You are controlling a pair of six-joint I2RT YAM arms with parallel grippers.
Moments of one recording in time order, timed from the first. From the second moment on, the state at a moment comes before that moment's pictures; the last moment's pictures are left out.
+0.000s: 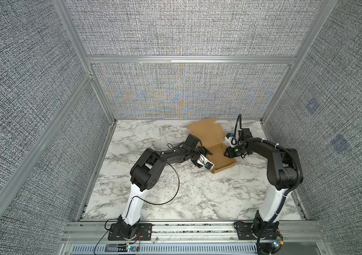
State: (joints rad) left arm -0.72 2.17 1.43 -0.03 0.58 1.57; right arm 0.05 1.93 1.25 -0.51 -0.34 -0.22
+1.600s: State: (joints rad) left arm -0.73 2.09 1.47 -0.13 0.52 1.58; right arm 0.06 1.96 1.24 -0.47 -0.34 -0.24
